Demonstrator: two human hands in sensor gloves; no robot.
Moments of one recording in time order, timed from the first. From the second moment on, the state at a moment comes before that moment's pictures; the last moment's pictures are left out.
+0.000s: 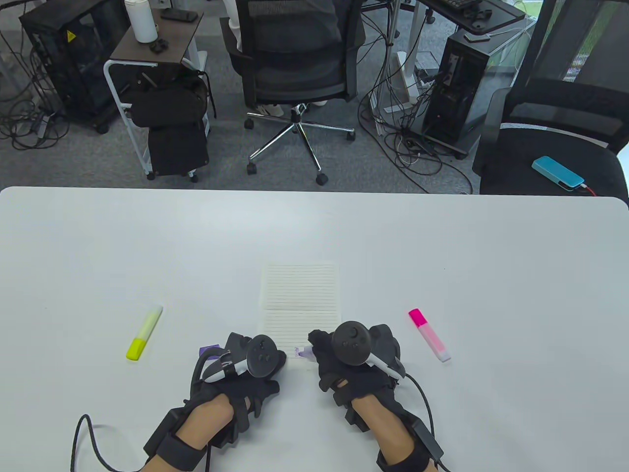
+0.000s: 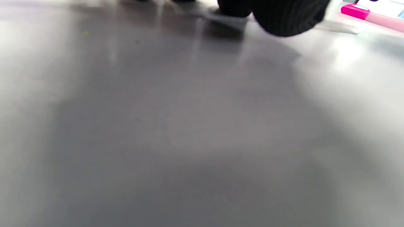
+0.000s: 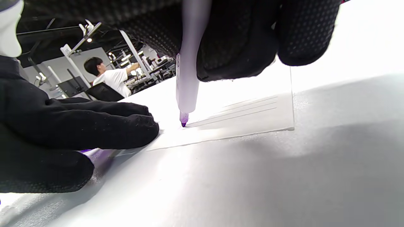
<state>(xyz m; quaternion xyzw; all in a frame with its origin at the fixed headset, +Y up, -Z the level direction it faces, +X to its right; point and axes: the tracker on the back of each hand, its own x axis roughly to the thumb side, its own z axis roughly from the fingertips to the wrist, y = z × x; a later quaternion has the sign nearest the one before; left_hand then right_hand) -0.151 -0.776 -0.296 -0.24 -0.17 0.05 0.95 0.066 -0.740 -0.307 0.18 0.08 0.96 0.22</state>
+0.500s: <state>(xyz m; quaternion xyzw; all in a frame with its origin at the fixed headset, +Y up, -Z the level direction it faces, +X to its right) -0.151 -0.776 -0.296 -0.24 -0.17 0.05 0.95 0.066 -0.746 -0.311 0.16 0.05 0.96 0.22</state>
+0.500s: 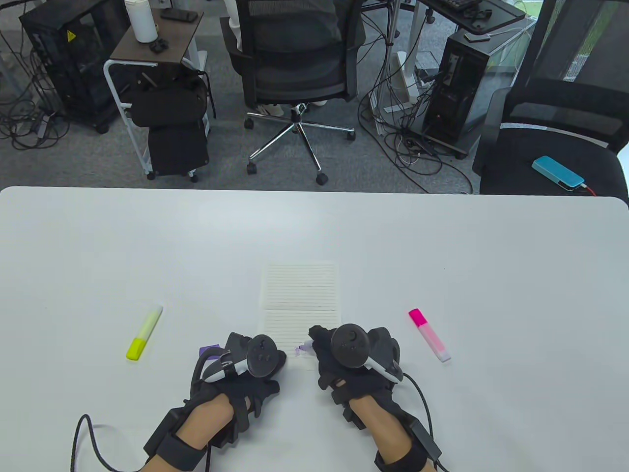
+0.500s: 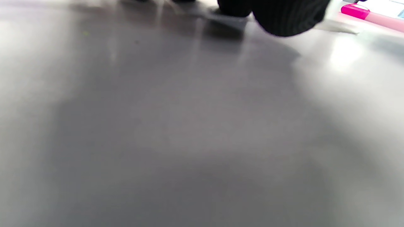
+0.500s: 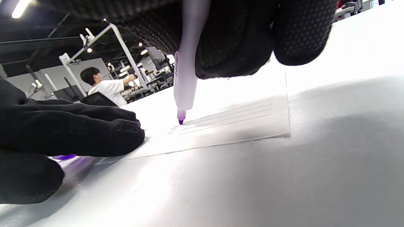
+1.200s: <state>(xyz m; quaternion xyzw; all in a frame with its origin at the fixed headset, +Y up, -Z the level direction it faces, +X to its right) -0.151 -0.775 -0.296 -0.24 -0.17 0.05 0.95 0.068 -0.746 -0.311 0.16 0.06 0.96 0.22</state>
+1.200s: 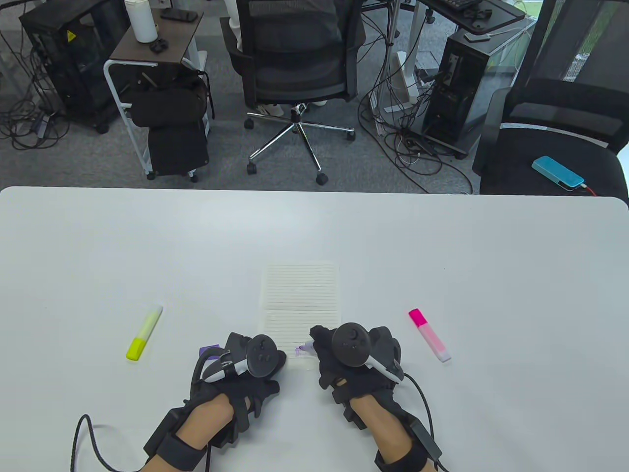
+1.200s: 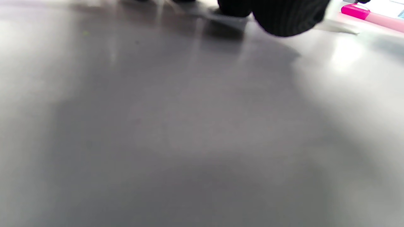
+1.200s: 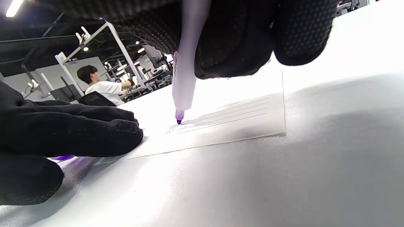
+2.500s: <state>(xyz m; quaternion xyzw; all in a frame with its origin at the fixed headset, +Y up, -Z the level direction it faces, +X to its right) -0.150 -0.775 -0.296 -0.25 -0.17 0.05 0.95 0.069 -0.740 -0.310 0.15 0.08 0.96 0.20</state>
